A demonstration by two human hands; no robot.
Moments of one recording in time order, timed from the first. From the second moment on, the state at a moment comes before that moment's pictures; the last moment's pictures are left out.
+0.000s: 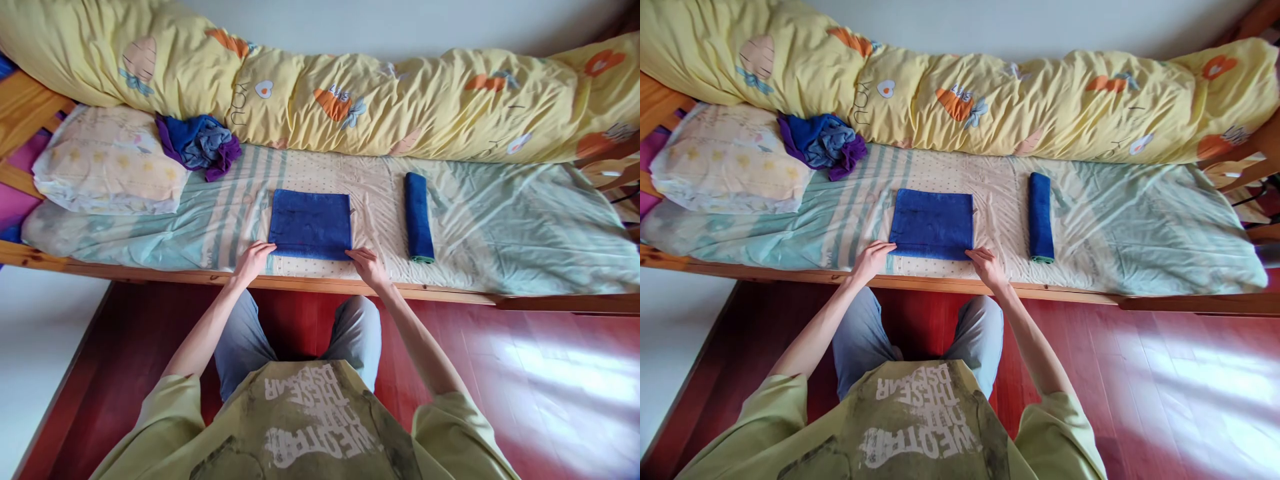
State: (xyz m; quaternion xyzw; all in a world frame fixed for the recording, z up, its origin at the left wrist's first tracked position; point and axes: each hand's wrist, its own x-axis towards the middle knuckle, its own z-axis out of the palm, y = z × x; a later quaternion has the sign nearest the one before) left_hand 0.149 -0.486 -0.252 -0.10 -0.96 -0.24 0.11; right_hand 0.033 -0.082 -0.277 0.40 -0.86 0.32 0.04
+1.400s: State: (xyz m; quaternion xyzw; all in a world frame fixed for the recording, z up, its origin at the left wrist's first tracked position) left_hand 0.090 -0.494 -0.266 -0.06 -0.95 -0.29 0.13; right_hand -0.018 -0.115 -0.284 0.34 -0.88 0.32 0.05
